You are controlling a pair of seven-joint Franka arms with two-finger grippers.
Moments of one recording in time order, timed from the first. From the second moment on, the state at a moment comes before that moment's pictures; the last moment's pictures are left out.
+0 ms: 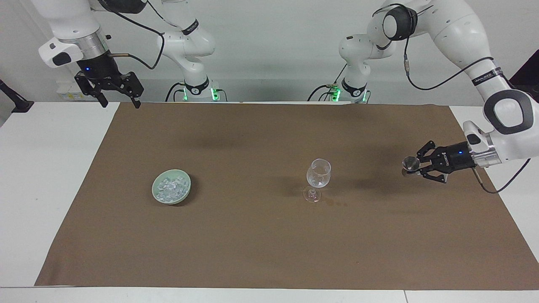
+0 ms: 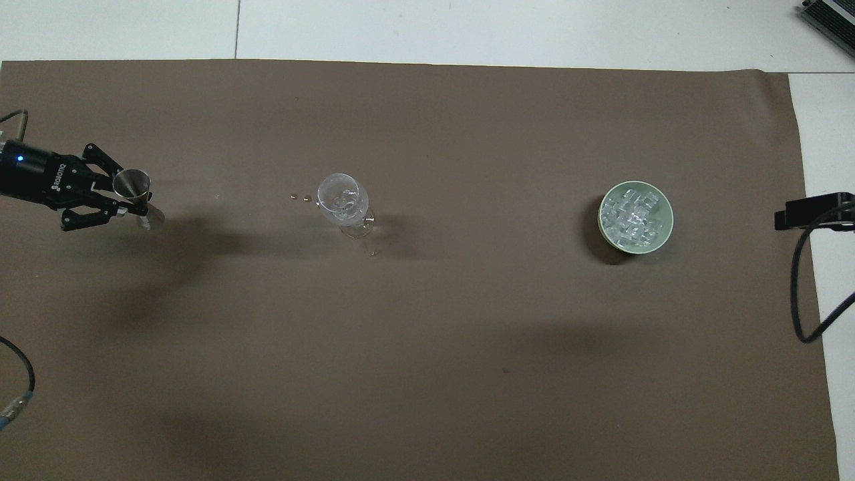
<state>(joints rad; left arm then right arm) 0.18 0.54 0.18 -1.44 -0.86 1.35 1.98 0.02 -0.07 -0.11 -1.65 0.00 1.66 -0.03</state>
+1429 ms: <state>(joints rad) 0.55 0.76 -0.01 -1.41 -0.90 1.34 2.29 0.02 0.21 -0.02 -1.91 0.00 2.18 -0.21</state>
